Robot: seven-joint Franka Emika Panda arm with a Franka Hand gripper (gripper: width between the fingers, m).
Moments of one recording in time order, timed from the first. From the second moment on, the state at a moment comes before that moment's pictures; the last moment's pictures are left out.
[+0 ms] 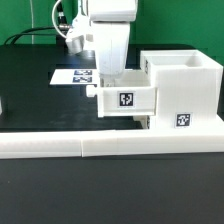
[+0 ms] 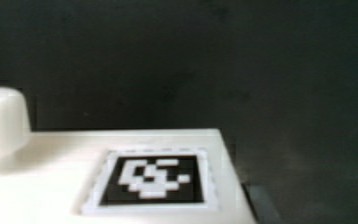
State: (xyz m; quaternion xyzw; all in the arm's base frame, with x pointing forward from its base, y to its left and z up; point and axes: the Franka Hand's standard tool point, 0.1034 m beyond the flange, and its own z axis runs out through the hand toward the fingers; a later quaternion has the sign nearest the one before) arm 0.547 -0.006 0.055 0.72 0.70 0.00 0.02
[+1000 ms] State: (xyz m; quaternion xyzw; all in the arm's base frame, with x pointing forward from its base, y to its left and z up) arm 0.546 -0.004 0.052 0.73 0.69 0.01 0.02
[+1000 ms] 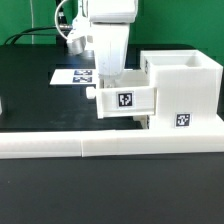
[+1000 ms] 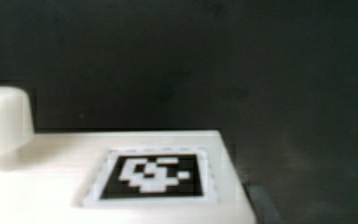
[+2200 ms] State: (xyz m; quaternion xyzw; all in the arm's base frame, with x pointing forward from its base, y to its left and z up) arm 0.542 -0.001 0.051 0.72 0.70 -0.01 0.01
